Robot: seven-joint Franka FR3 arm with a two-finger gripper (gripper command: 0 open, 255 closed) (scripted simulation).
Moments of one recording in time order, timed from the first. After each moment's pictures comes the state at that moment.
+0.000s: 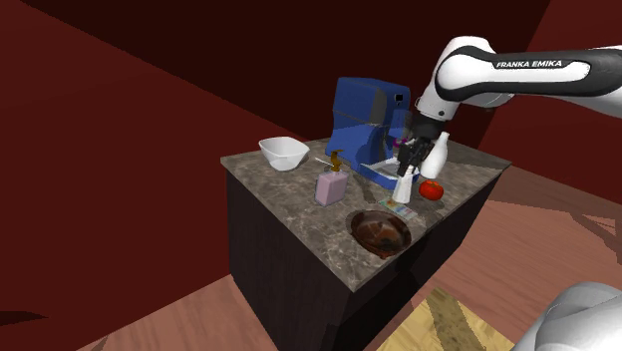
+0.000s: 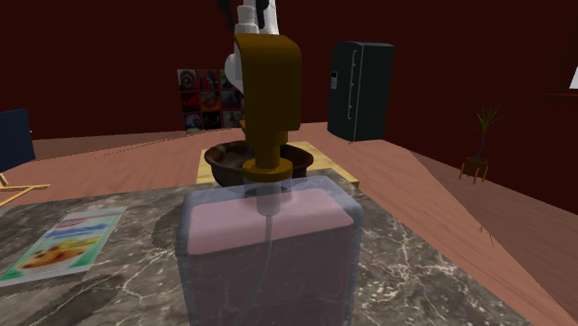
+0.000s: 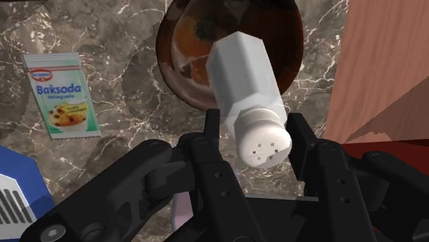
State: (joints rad) arm -0.08 -0.39 -0.18 -2.15 0.03 1.80 -0.20
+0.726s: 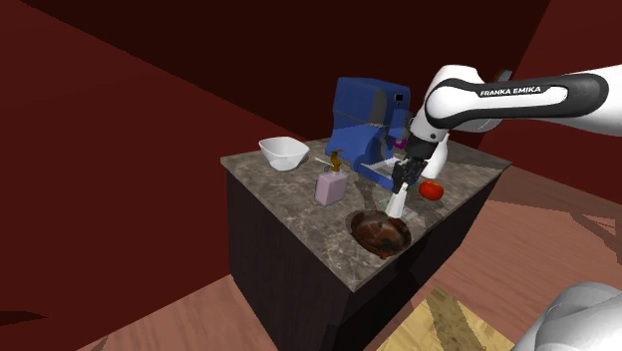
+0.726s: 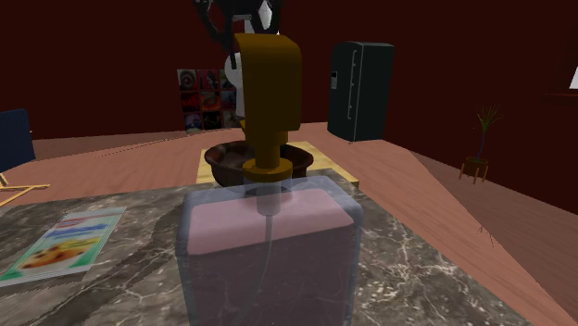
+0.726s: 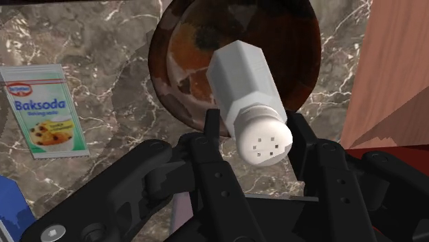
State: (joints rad) arm -0.08 -0.38 -0.18 -2.29 0.04 1.95 -0.22
